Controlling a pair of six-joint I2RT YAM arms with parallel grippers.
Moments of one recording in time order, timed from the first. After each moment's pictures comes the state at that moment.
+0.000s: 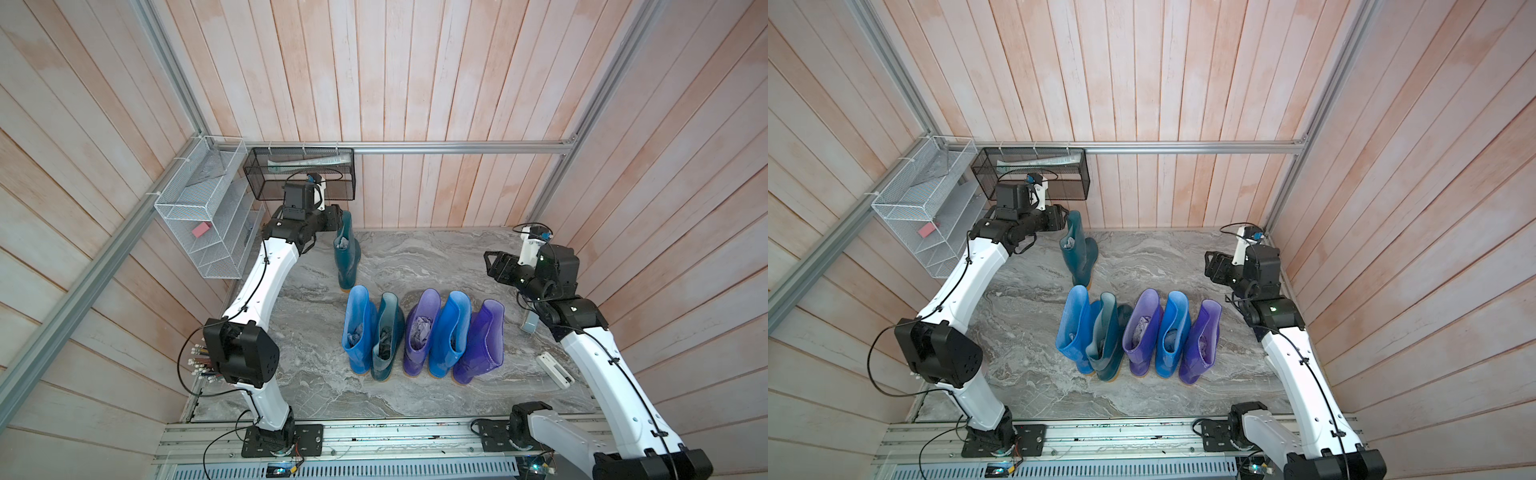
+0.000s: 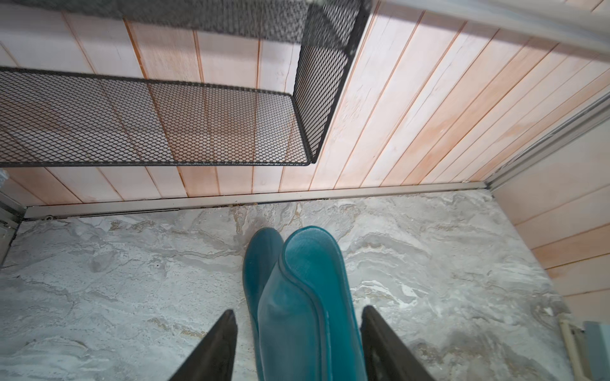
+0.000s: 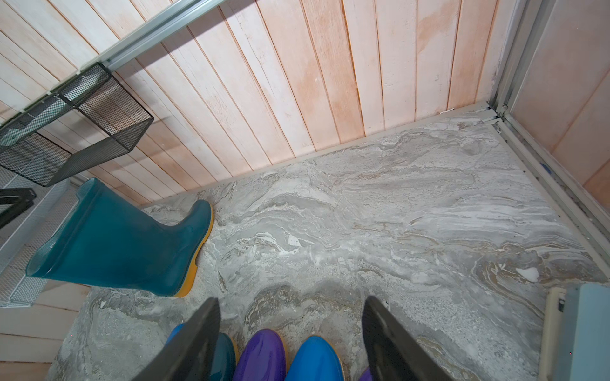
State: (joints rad) left arm -0.20 1.74 1.85 -0.59 0.13 -0.16; right arm 0.16 1.03 1.08 -0.43 -0.10 0.41
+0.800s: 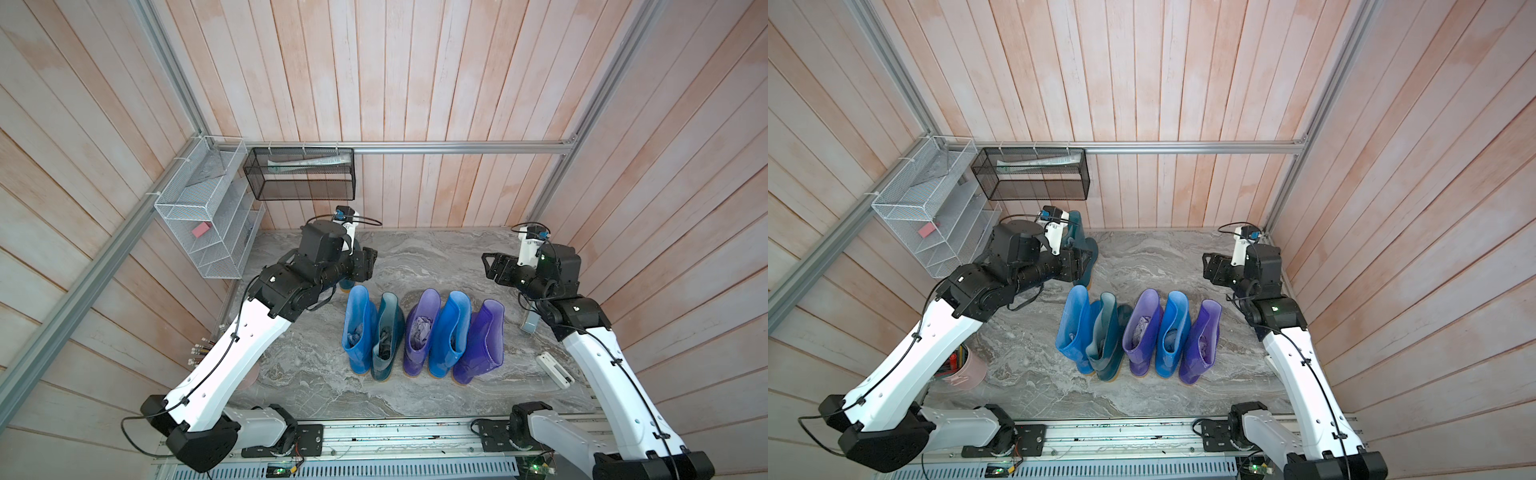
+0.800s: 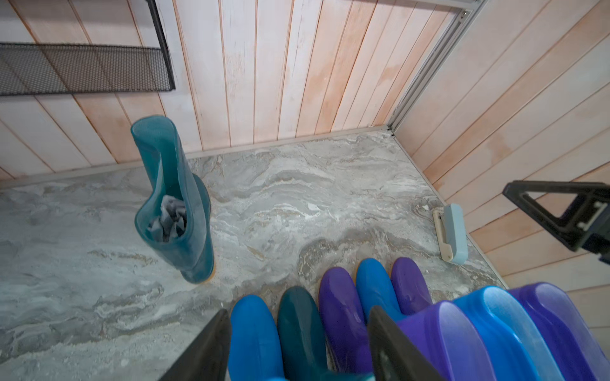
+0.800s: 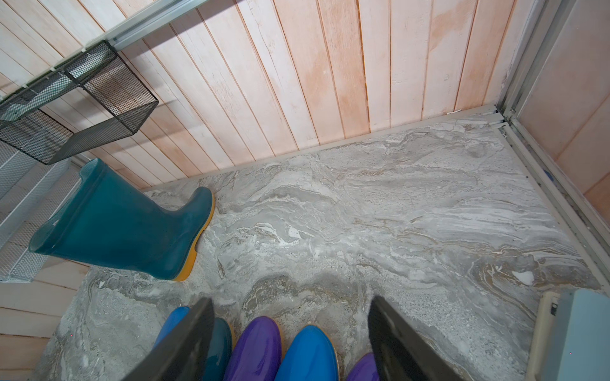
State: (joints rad) left arm -0.65 1.29 1.60 -0.84 -0.11 -0.30; right arm 0.16 1.03 1.09 -0.47 -0.13 0.36
